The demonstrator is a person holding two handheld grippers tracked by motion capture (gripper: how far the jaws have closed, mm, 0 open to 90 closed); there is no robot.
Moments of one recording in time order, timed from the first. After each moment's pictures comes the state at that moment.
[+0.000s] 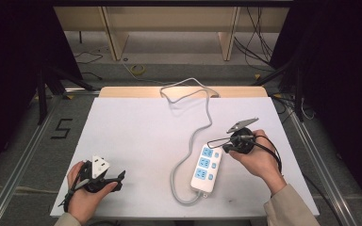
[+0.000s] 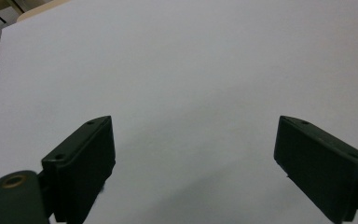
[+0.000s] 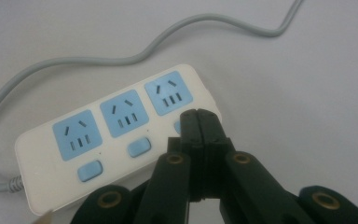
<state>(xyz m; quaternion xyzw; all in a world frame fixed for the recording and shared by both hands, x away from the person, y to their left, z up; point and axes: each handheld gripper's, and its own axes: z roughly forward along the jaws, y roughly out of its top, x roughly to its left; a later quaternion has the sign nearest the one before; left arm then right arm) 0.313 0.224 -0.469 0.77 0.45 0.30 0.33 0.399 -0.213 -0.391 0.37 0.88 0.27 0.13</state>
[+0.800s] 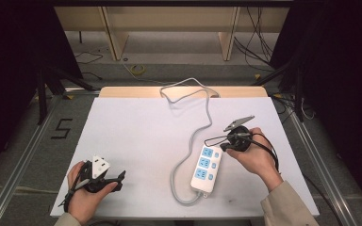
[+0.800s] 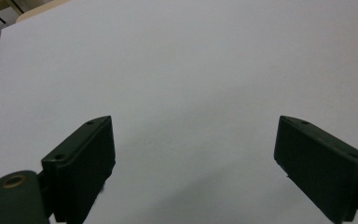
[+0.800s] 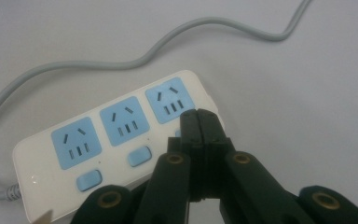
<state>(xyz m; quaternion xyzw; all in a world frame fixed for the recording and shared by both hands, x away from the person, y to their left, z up) 0.313 0.224 -0.469 0.77 0.45 0.30 0.33 0.406 -0.206 -0.392 0.37 0.88 0.26 0.13</state>
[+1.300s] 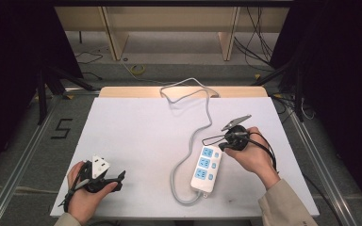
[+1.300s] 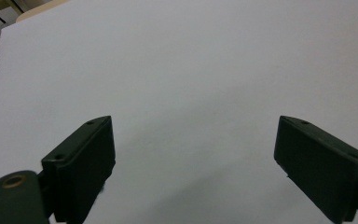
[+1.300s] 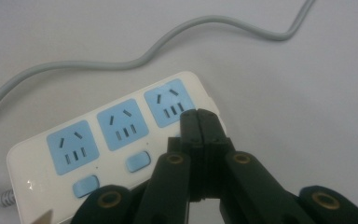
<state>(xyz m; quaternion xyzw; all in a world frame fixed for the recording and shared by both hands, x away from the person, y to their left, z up) 0.313 0.224 -0.469 0.77 0.45 0.30 0.33 0.412 -0.202 -0.396 0.37 0.89 0.26 0.12</state>
